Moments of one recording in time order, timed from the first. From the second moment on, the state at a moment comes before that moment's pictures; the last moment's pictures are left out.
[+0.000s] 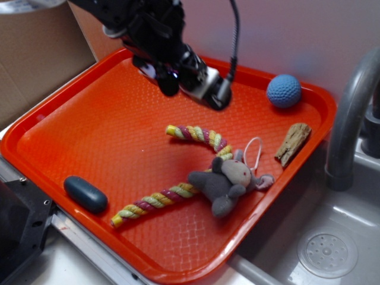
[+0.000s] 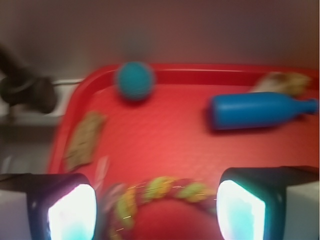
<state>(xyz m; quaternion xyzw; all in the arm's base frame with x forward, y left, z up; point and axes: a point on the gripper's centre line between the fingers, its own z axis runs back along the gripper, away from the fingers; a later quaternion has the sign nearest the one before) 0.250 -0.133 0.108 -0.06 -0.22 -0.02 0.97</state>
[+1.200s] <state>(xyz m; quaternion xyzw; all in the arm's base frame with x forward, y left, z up) 0.299 -0.193 0.035 -0.11 -0.17 -0.02 0.98</state>
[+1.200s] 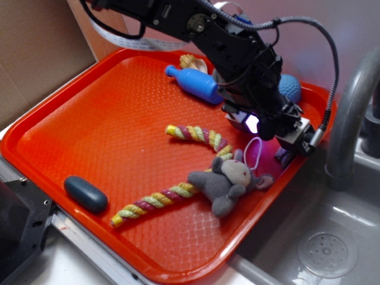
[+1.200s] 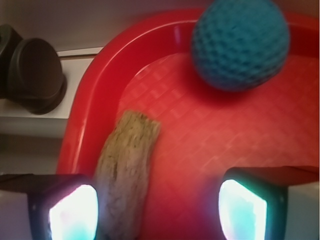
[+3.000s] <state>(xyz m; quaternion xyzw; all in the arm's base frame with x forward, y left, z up) 0.293 -0.163 0.018 -0.08 -0.15 -0.05 0.98</state>
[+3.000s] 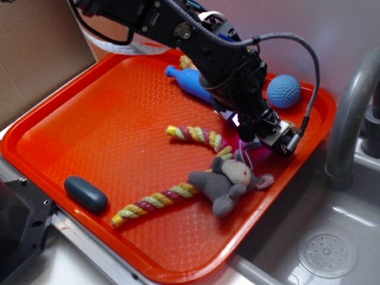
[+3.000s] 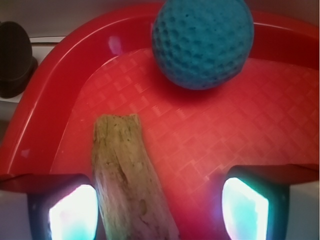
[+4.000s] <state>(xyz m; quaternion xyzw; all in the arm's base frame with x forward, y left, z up) 0.291 -0.181 0.013 -0.05 -0.15 -0.15 0.98</state>
